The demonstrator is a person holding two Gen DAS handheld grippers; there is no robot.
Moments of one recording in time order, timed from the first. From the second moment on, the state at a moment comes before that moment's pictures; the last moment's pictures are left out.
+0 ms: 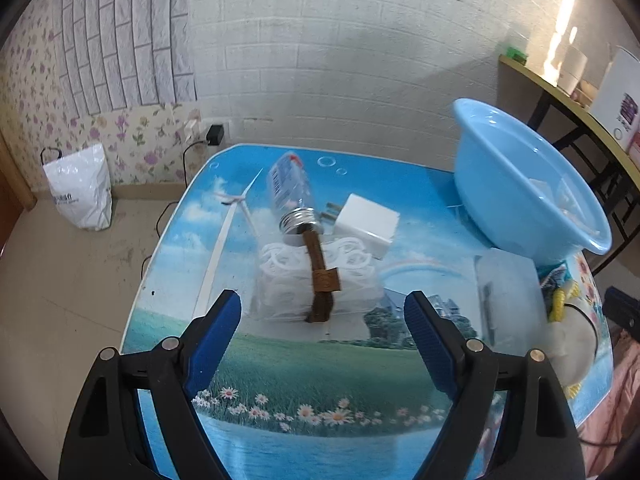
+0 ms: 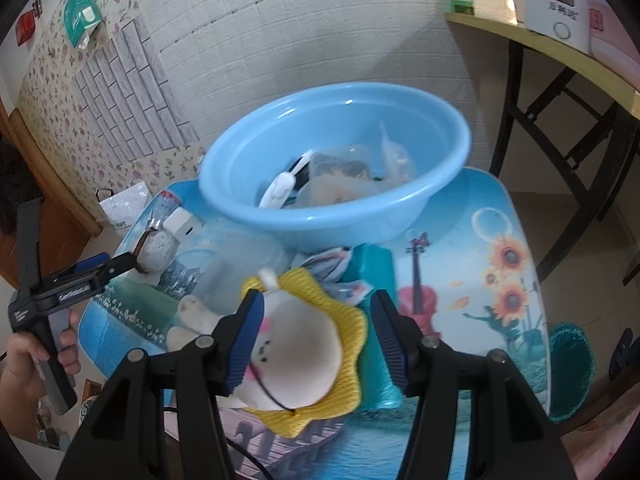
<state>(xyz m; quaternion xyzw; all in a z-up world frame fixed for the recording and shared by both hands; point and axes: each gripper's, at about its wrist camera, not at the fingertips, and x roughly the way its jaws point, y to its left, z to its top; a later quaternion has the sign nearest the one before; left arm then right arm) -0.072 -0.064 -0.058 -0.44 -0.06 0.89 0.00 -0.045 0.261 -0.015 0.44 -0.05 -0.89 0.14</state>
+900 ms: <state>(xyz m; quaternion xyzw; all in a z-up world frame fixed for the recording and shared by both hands) -0.097 -0.062 -0.084 -0.46 -0.05 0.89 0.01 -0.037 0.228 -0.033 0.46 0.01 -0.88 0.14</state>
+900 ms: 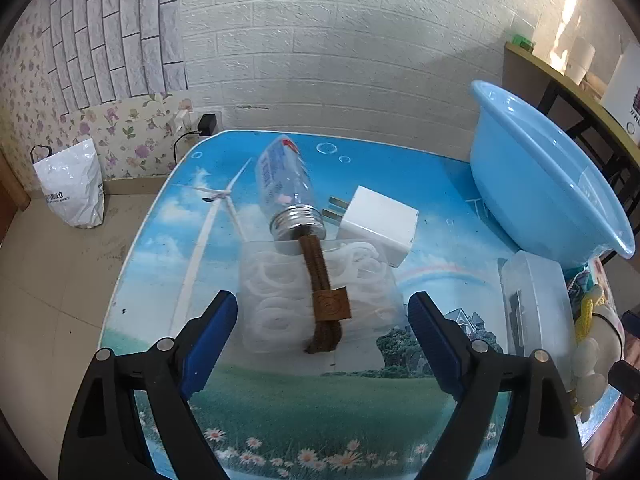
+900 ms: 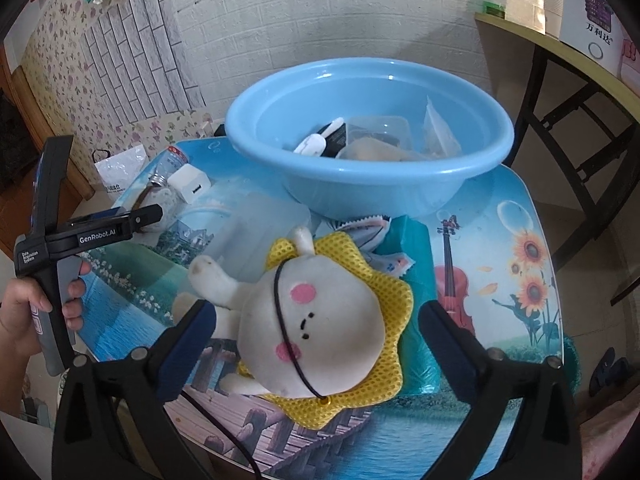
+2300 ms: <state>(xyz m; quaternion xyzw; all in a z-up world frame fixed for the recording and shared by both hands) -0.069 -0.056 -0.069 -0.44 -0.02 0.90 0.02 -0.044 0.292 -0.005 0.43 -0.03 -0.90 0.11</state>
